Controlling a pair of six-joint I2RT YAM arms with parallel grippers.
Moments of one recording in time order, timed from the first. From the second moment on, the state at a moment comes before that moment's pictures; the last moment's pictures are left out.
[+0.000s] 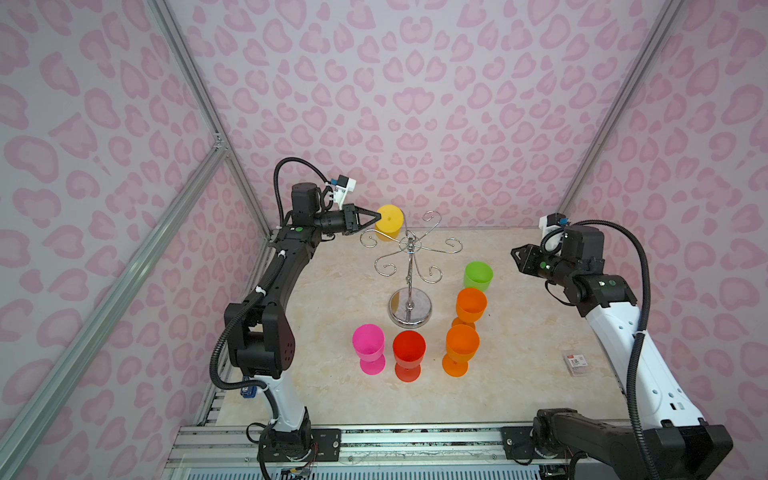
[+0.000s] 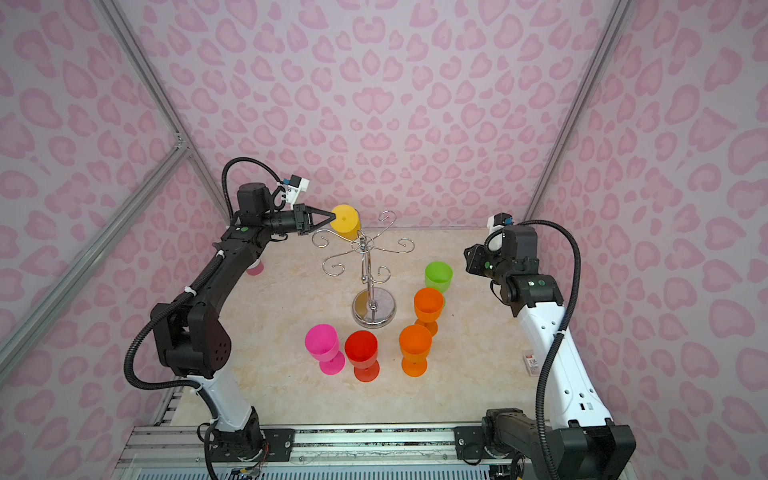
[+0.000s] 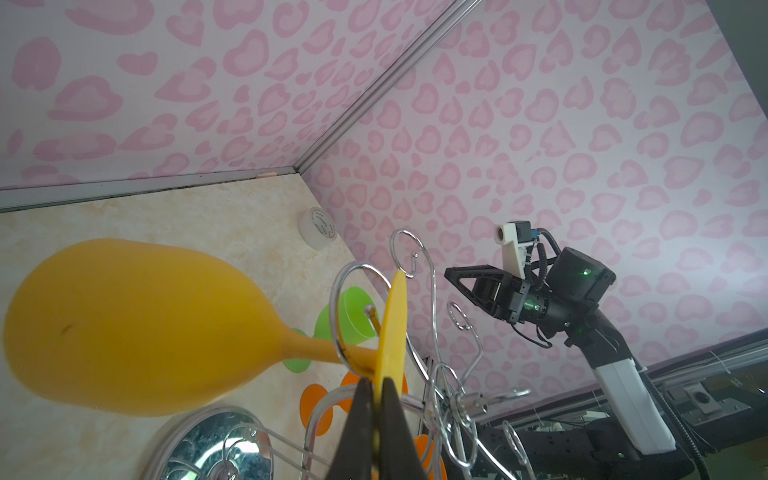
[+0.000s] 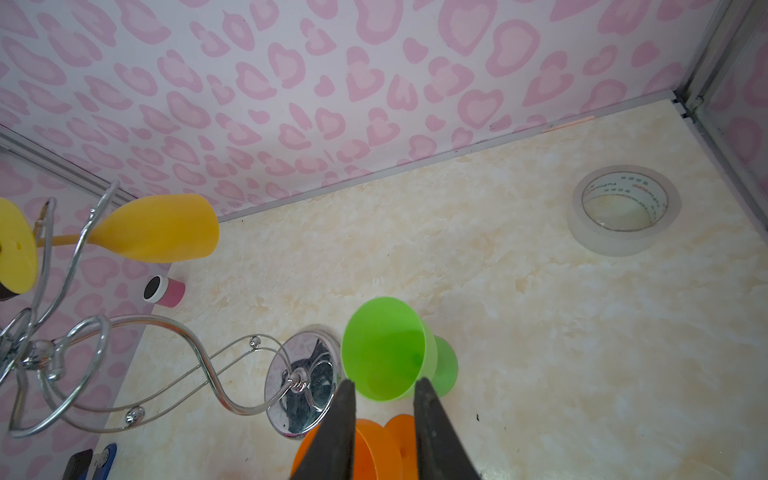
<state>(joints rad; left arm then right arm) -0.11 1.85 1.72 -0.17 1.17 -0.59 0.04 1.20 1.27 -0.62 -0.24 0.35</state>
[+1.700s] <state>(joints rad) -0.14 1.85 1.79 -0.16 1.20 -0.68 0.03 1.19 1.25 -0.62 -0.25 0.35</state>
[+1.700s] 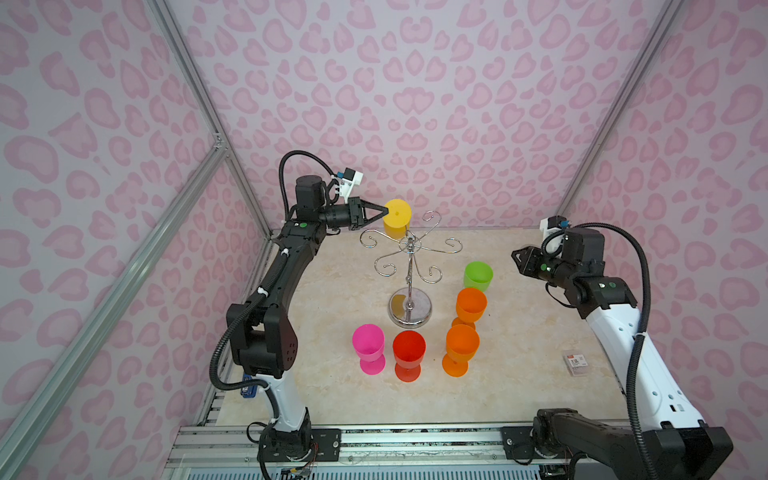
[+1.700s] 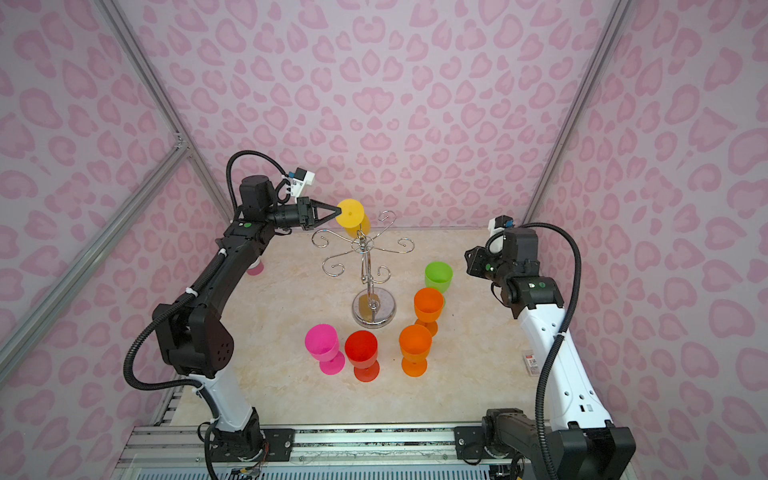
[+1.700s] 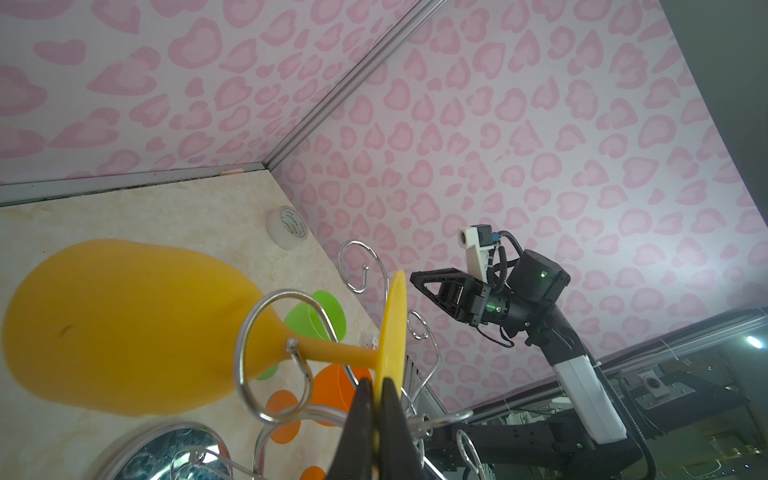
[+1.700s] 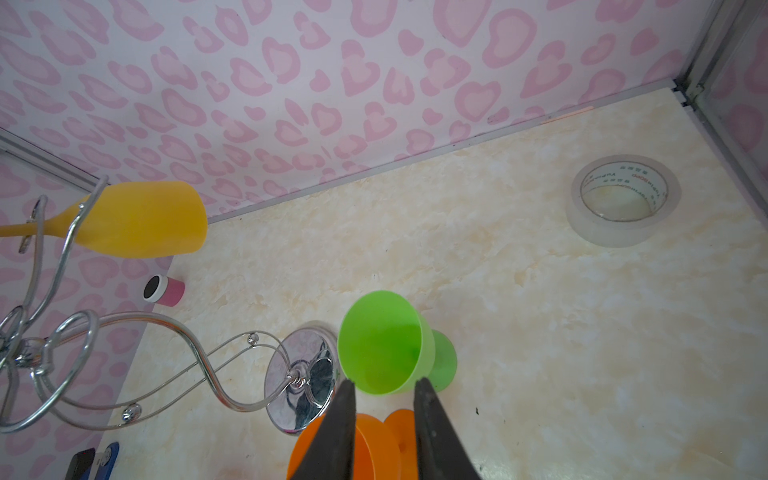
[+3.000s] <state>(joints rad) 0.04 1.67 1.65 -0.17 1.24 -0.68 0.03 1.19 1.24 -0.61 -0.27 0.36</state>
